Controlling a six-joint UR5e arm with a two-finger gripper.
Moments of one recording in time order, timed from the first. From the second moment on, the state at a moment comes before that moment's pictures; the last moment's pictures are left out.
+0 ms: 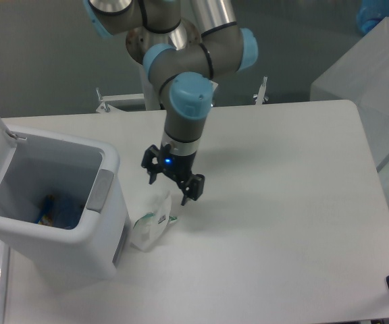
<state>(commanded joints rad) 2.37 -1.80 -2.00 -0.78 1.31 0.94</state>
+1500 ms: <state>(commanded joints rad) 2.37 -1.88 -1.96 -0.76 1.32 0.93</state>
